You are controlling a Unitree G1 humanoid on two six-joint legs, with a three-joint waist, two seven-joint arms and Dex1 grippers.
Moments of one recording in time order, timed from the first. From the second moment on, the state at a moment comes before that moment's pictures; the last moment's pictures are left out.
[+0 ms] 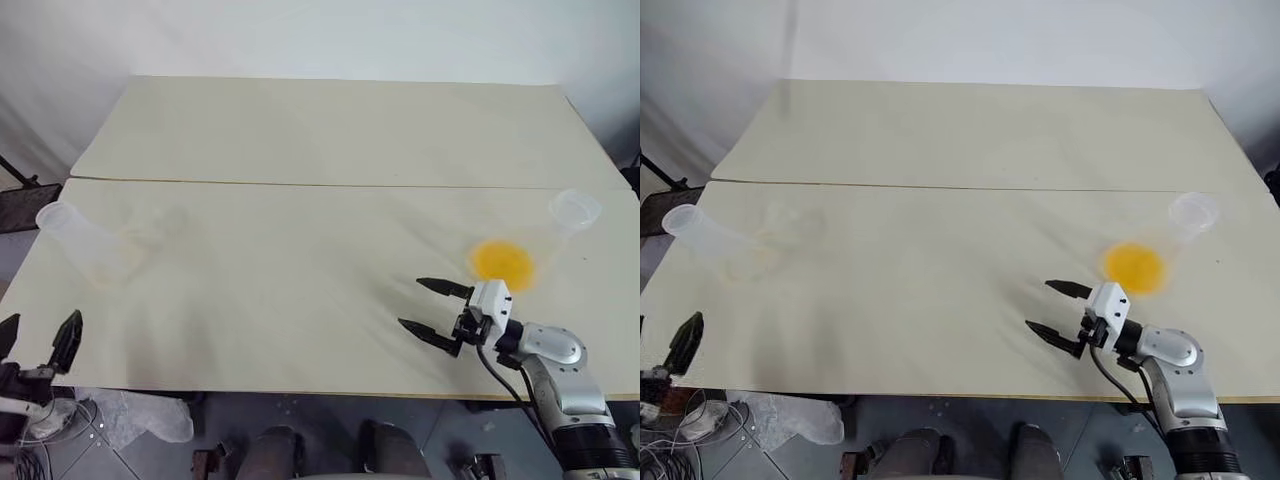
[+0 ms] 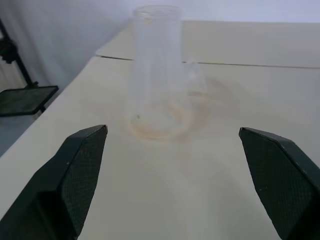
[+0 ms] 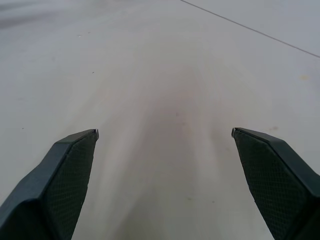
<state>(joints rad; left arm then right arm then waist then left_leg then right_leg) 0.41 0.44 0.81 -0.32 -0.69 0.18 -0.39 -0.10 -0.56 -0.08 0.09 0.38 -0.13 1.09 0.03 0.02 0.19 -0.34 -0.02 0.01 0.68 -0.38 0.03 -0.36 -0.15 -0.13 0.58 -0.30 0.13</state>
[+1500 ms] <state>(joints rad) -0.17 0.70 0.66 0.28 -0.52 0.10 -0.58 -0.02 -0.55 -0.08 0.00 0.37 -0.13 1.01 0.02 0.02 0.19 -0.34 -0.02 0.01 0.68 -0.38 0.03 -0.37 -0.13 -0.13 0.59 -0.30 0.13</state>
